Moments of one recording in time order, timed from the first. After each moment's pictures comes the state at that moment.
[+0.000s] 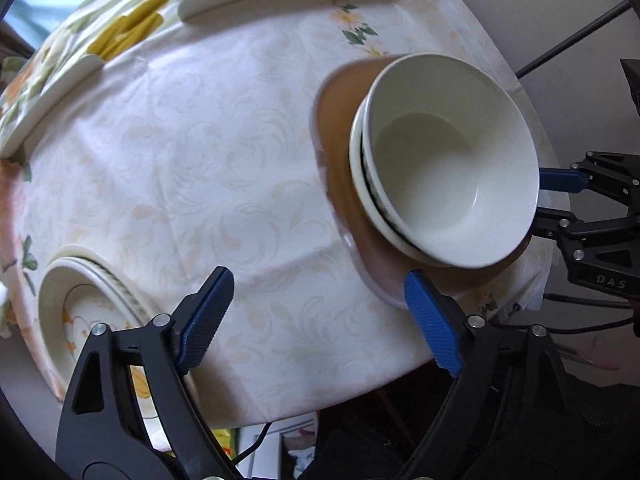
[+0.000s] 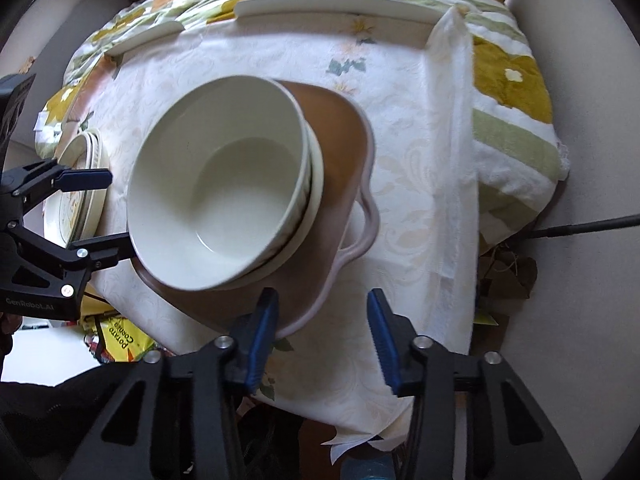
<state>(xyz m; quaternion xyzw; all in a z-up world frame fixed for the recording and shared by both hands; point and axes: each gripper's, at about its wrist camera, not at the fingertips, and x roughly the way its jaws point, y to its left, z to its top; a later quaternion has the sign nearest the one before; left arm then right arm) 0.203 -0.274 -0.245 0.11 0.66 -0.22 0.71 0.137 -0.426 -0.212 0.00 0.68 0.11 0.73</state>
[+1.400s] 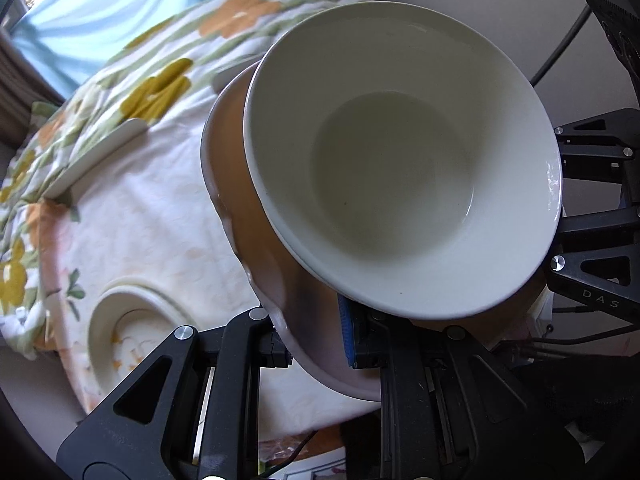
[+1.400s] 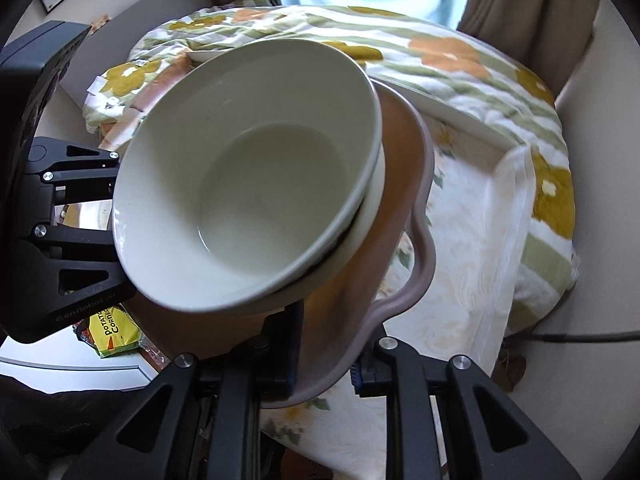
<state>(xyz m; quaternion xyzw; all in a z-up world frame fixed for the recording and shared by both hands) 0.153 -0.266 -0.174 0.14 0.57 -0.20 0.78 0.136 -0.374 -0.158 -0.08 0.58 0.20 0.79</state>
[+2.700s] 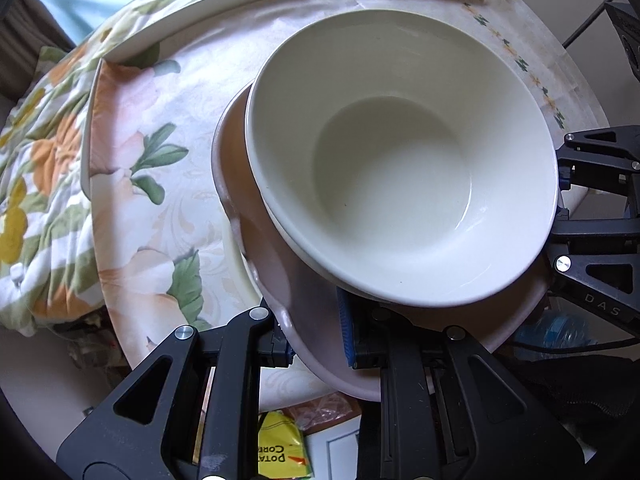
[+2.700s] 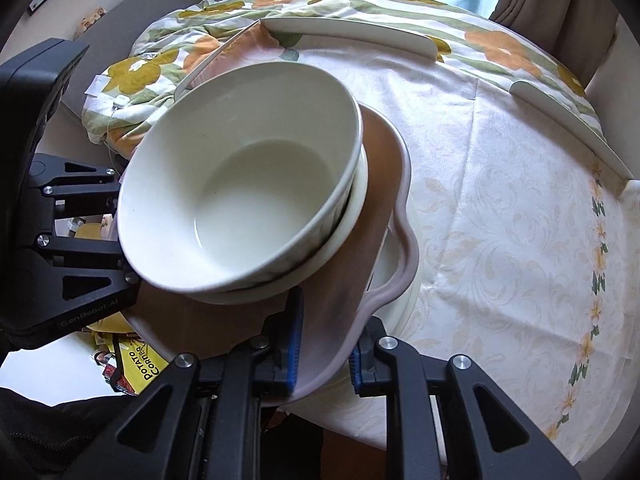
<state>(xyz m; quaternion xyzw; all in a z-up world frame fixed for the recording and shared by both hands) 0.162 -0.017 -0.245 0.14 0.61 -0.21 0.75 0.129 -0.120 -0.206 -0.05 0.60 0.17 0.78</state>
